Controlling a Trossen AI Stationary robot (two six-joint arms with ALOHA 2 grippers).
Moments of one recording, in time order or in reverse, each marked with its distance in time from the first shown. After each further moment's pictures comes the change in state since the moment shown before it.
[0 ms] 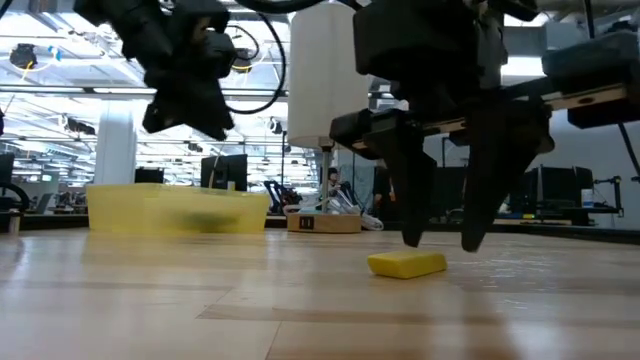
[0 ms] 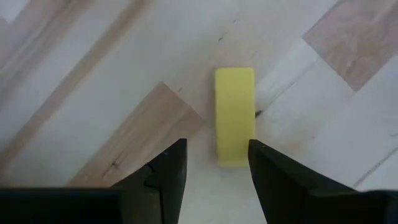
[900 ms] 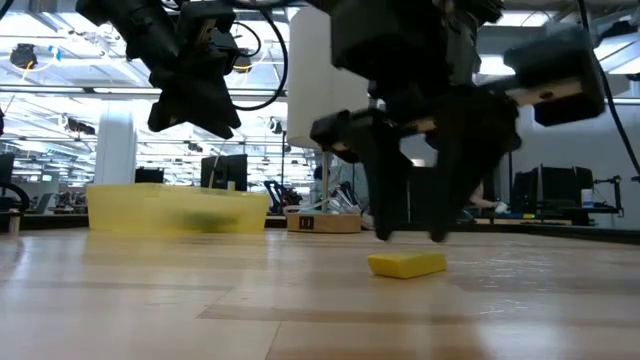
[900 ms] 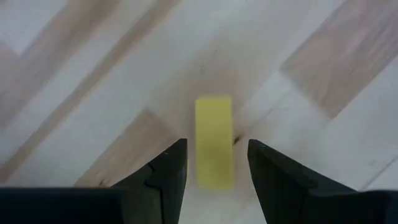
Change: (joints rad) left arm 0.003 0.003 0.002 0.018 -0.039 0.014; right arm -0.040 0.010 0.005 0.068 -0.085 -0.034
